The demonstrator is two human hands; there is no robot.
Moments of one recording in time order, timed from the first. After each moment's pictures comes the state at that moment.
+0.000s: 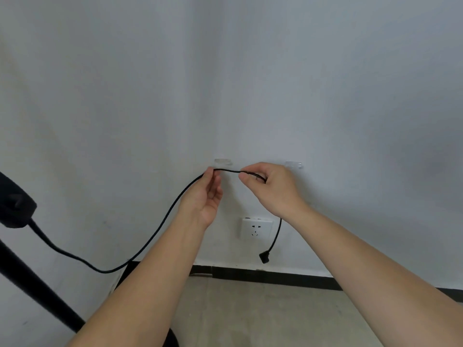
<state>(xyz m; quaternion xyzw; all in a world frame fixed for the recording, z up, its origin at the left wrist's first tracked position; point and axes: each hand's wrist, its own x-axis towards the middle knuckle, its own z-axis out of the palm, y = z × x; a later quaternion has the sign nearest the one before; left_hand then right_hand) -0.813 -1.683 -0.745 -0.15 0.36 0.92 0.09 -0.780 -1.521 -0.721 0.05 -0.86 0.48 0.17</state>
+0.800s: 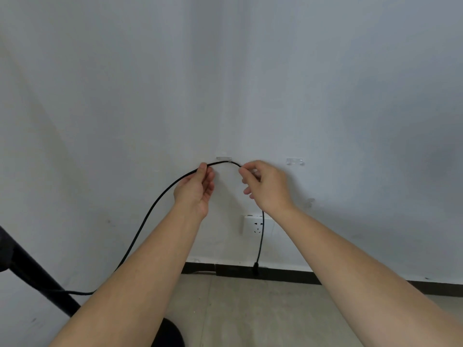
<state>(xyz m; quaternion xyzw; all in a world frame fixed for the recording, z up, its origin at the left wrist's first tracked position) -0.824 -1.693 -0.743 -0.17 0.43 0.88 0.01 -0.797 -1.534 -0.745 0.01 -0.83 0.53 0.17</state>
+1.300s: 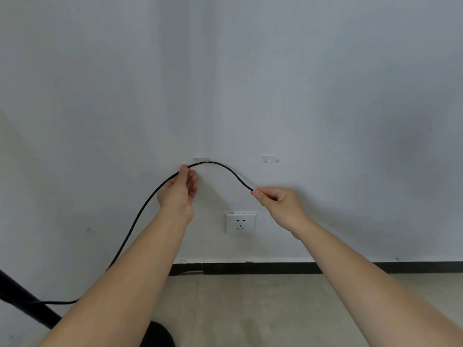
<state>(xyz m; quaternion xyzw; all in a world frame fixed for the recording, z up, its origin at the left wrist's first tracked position) -0.817 -1.681 -0.744 -0.18 0.46 0.87 -0.02 -0.749 -1.466 -0.771 -0.09 -0.80 0.59 0.08</state>
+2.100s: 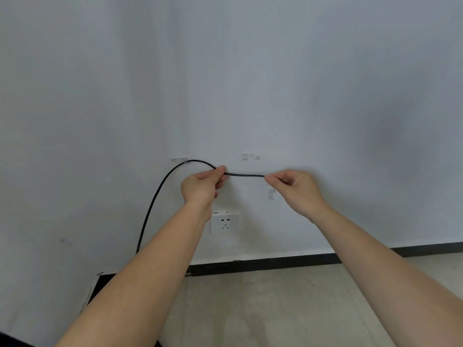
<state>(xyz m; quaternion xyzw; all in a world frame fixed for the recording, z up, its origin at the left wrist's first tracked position) -0.805 -1.604 -0.740 -0.10 0.65 0.76 0.05 -0.740 -1.403 -0.747 -0.11 -0.84 0.49 0.18</state>
